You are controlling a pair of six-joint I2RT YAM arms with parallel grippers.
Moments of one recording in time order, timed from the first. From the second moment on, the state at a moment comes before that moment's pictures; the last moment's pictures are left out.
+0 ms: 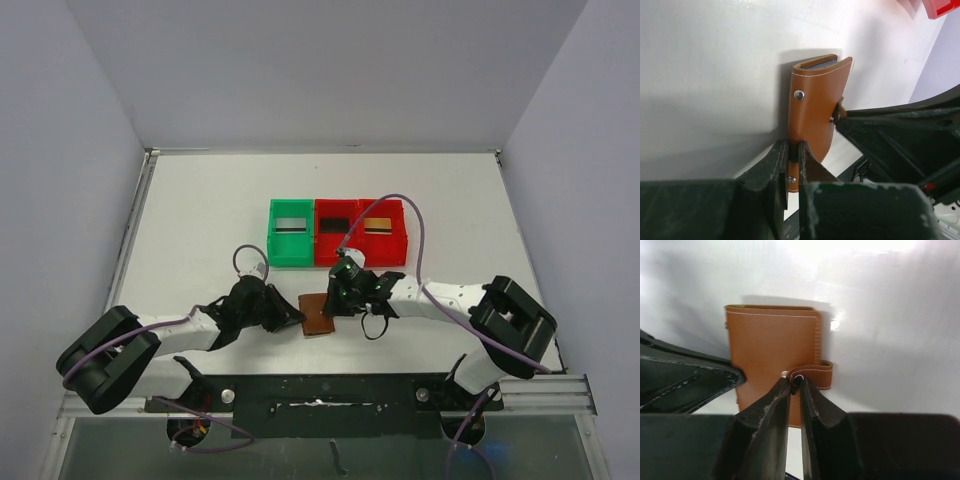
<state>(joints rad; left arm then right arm) -0.72 1.31 0.28 0.35 0.18 -1.26 0.92 1.56 0.81 -0.22 0.04 0.86</state>
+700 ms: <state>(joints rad) -0.71 1.23 0.33 0.15 0.13 -1.19 0.69 1.32 0.60 -0.29 -0.01 0.79</state>
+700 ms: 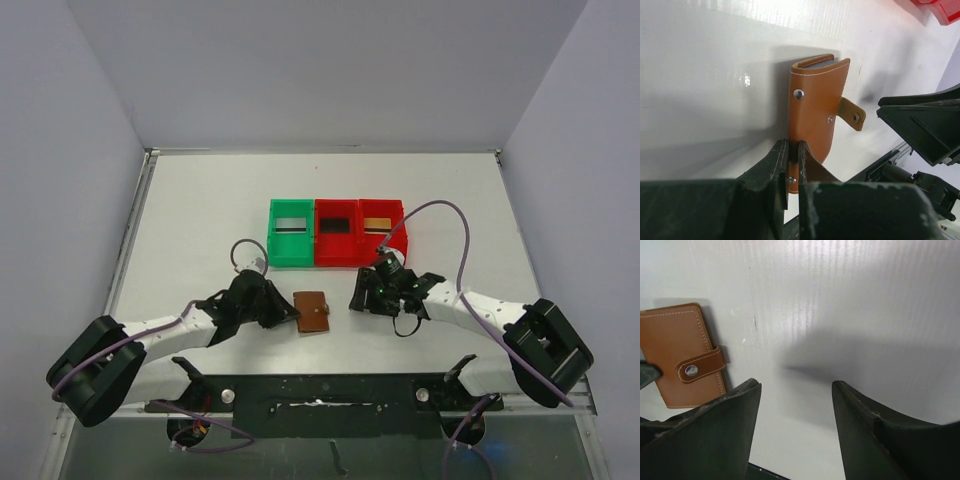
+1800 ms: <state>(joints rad) -0.71 1.25 0.38 0.09 0.13 -1.13 0.83 1.57 0.82 -0.34 0.05 0.75</state>
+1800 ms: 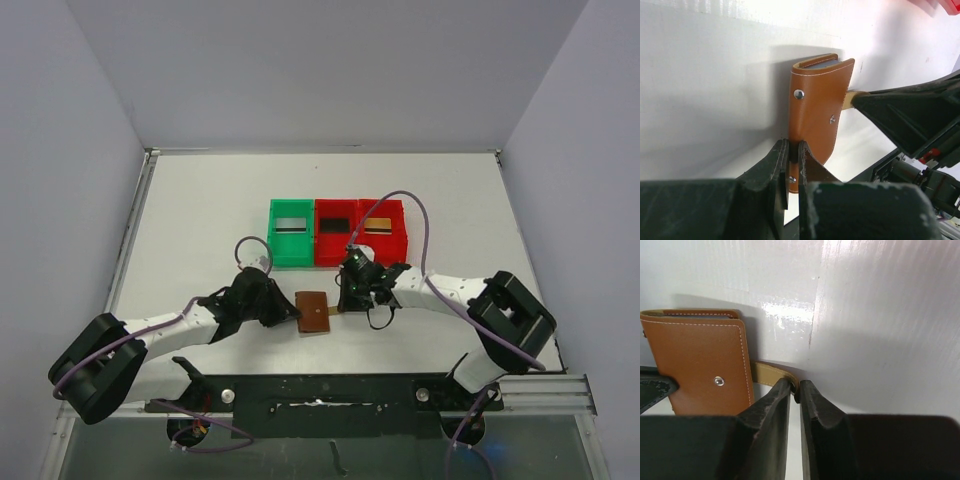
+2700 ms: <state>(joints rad) -0.71 1.07 0.48 -0.12 0.01 -1.06 0.71 1.22 0.74 -0.31 -0.14 0.69</state>
